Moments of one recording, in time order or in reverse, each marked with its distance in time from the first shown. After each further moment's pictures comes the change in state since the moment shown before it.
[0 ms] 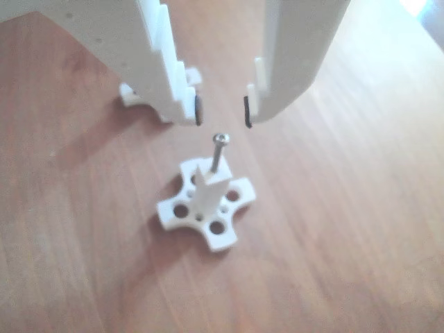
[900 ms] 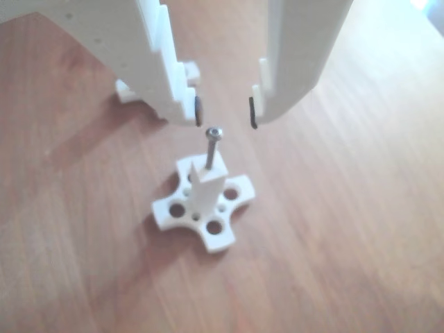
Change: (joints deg) arm -0.5 -4.0 -2.6 0.1 0.1
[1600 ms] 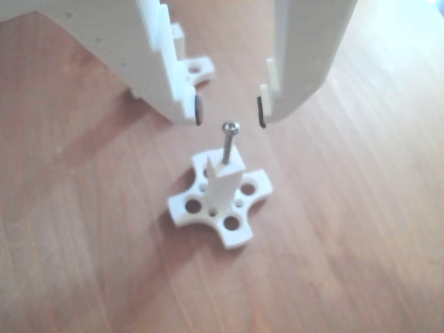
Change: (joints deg) arm -0.2 -1.1 0.0 1.3 0.0
